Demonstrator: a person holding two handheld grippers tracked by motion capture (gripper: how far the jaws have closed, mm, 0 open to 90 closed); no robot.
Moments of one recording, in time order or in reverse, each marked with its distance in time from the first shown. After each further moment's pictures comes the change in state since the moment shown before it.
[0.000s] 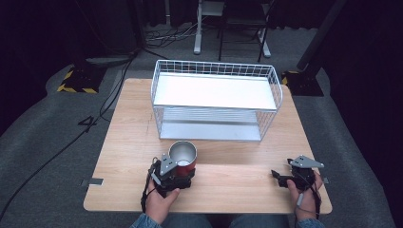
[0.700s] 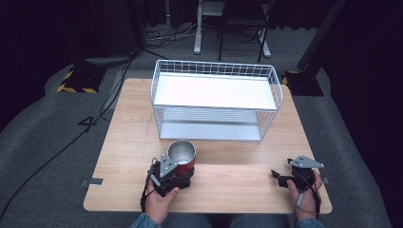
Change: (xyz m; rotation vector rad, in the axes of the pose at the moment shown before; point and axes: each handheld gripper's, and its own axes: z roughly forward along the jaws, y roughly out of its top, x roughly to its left) left arm -0.003 -0.001 -0.003 -0.026 0.028 0.034; right arm 0.000 0.000 0.000 -0.001 -0.004 -0.005
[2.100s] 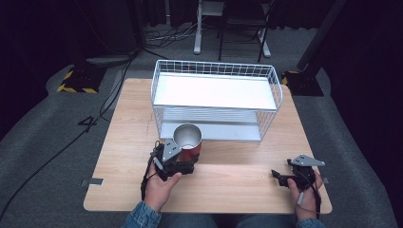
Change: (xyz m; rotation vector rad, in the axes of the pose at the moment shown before) left arm 0.002 0.061 0.000 -0.054 -0.061 0.104; right arm -0.005 0.000 0.002 0.024 0.039 0.058
